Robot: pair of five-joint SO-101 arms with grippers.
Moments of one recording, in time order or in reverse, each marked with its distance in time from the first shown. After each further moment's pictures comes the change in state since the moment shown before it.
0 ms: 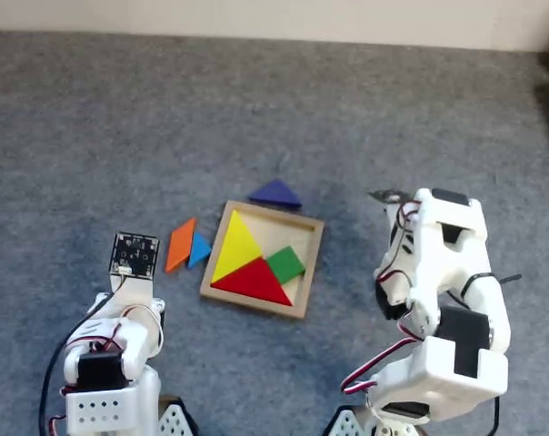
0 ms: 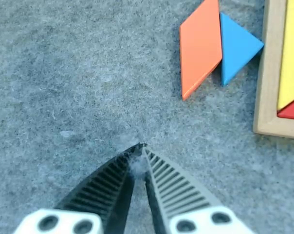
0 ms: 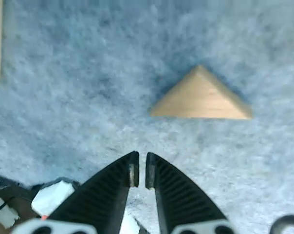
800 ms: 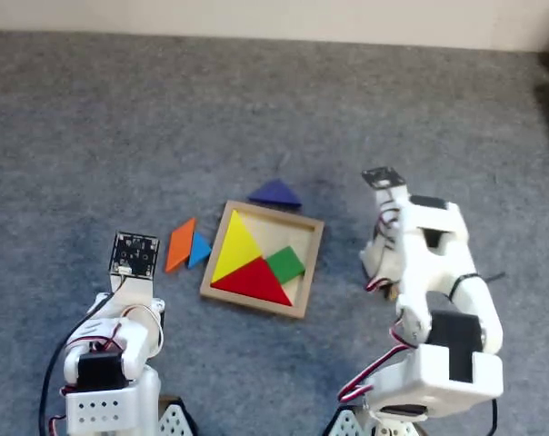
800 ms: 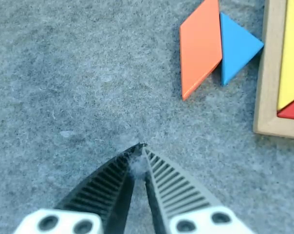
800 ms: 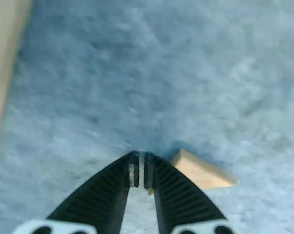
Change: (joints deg) left arm 0.0 0.0 0.0 0.0 0.0; right arm -4.1 -1.7 5.6 -20.2 -6.9
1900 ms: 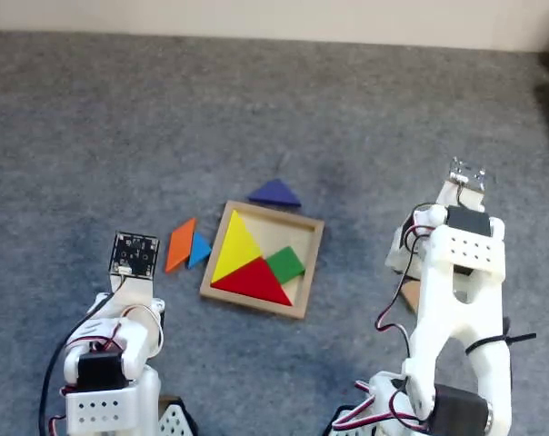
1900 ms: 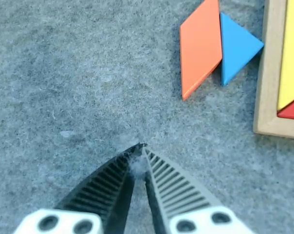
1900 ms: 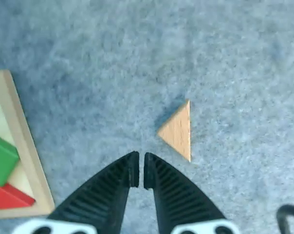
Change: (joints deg) left arm 0.0 0.0 0.0 0.0 0.0; right arm 4.6 -24.0 2.7 9.9 -34.5
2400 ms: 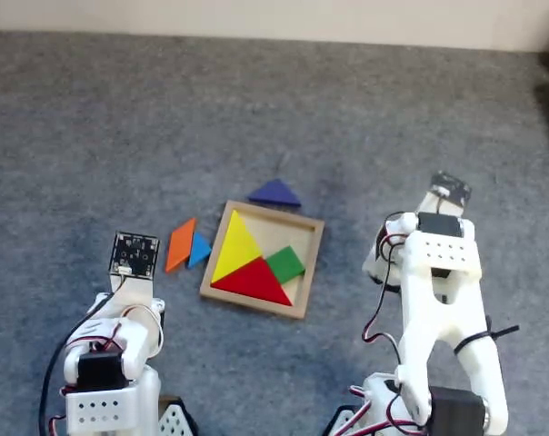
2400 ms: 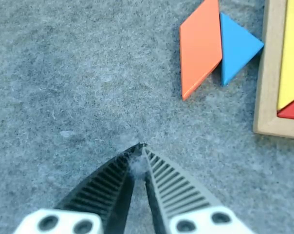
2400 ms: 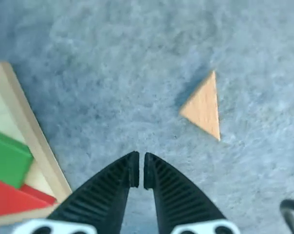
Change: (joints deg) left arm 0.0 0.0 0.0 0.0 0.0; right arm -6.9 0.0 5.1 -0.7 -15.3
